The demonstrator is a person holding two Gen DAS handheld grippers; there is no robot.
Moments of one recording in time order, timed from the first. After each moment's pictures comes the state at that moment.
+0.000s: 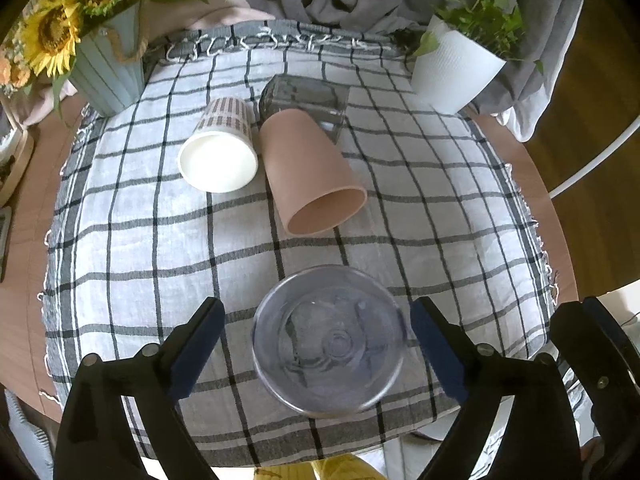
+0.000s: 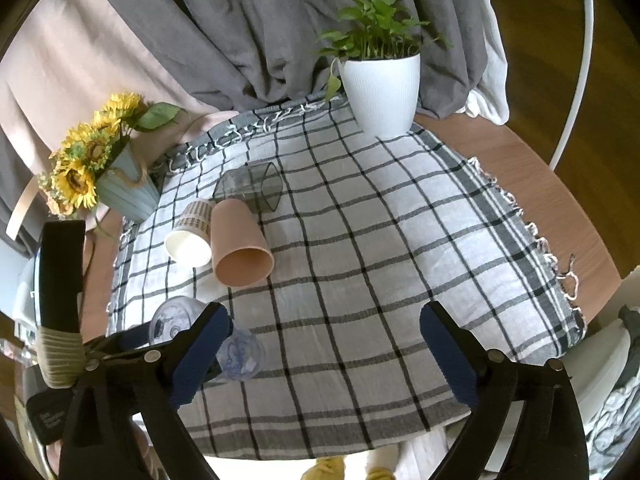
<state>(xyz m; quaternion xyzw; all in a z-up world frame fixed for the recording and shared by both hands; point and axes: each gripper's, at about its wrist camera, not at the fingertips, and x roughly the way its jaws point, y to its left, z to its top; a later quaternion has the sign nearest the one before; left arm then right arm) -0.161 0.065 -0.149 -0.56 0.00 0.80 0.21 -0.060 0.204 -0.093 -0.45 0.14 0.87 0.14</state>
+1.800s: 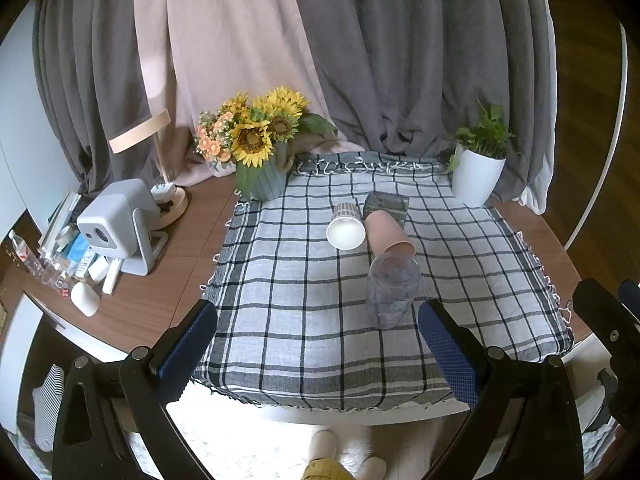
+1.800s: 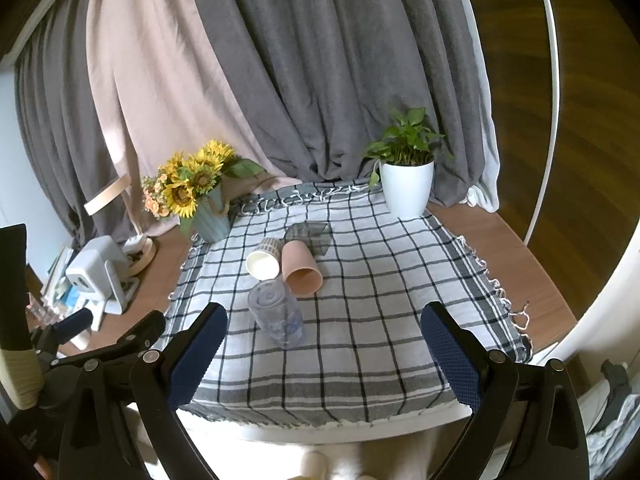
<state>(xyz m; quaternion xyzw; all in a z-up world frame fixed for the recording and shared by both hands) 0.024 -0.035 -0.011 -0.37 0.01 0.93 0.06 0.085 0.133 0.012 -0.32 0.07 0.94 0.08</state>
